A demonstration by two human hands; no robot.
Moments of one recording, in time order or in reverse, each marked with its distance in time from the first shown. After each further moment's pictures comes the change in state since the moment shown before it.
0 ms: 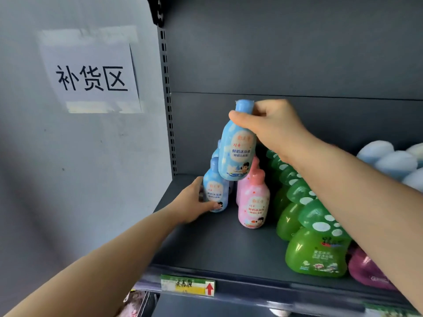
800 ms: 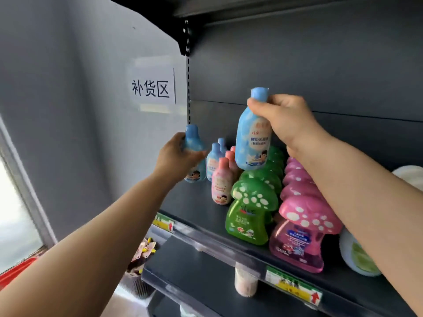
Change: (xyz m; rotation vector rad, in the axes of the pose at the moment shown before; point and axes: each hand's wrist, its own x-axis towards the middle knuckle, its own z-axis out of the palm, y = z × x) left_hand -0.101 0.183 0.038 0.089 0.840 -0.128; right_hand -0.046 -0.004 -0.144 0.340 -0.215 -0.089
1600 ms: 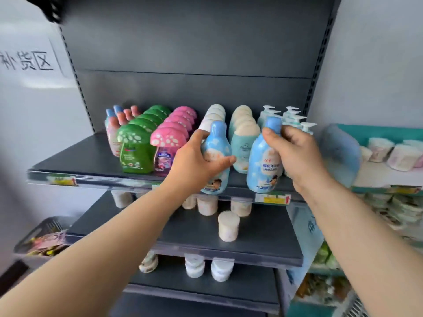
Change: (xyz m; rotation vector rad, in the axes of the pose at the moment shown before) left_hand -0.286 0.175 0.106 -0.138 -0.432 0.326; right_hand -0.280 0.006 -0.248 -0.106 0.379 0.150
